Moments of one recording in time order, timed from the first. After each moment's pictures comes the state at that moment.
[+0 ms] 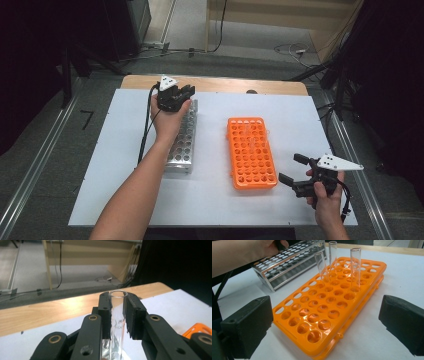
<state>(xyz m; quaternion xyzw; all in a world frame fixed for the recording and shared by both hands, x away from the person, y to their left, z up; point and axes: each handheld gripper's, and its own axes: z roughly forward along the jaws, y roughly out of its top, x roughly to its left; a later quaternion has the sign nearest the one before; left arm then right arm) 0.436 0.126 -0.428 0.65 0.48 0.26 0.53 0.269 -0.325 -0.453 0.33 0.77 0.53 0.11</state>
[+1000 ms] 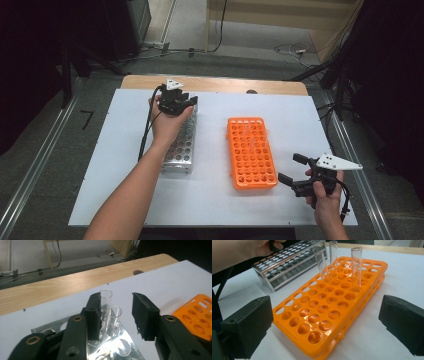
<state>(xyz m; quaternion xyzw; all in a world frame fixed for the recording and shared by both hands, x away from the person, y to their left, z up) 0.424 0.121 -0.420 0.70 0.48 0.23 0.47 0.270 -0.324 -0.453 0.34 0.77 0.53 0.11</state>
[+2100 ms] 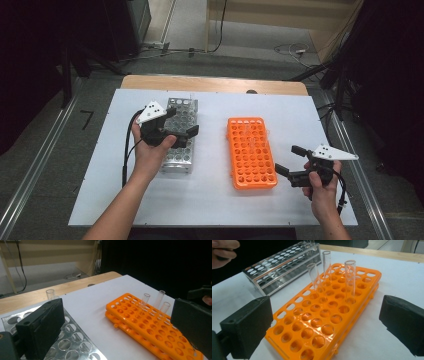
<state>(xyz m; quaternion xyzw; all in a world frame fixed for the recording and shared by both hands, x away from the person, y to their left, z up) 0.305 0.137 -0.395 0.70 0.37 0.19 0.58 0.287 -0.311 -0.439 0.34 0.77 0.52 0.13</state>
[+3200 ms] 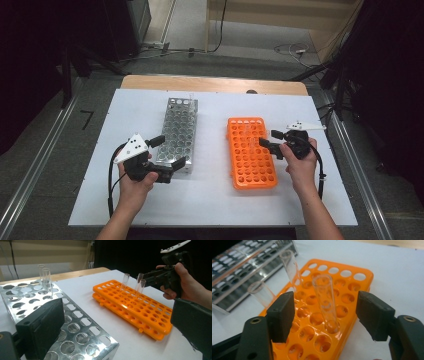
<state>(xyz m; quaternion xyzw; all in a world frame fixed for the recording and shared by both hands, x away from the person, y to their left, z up) 0.240 0.160 -0.432 0.69 0.36 0.17 0.60 0.359 -0.267 -0.448 0.41 0.78 0.44 0.13</state>
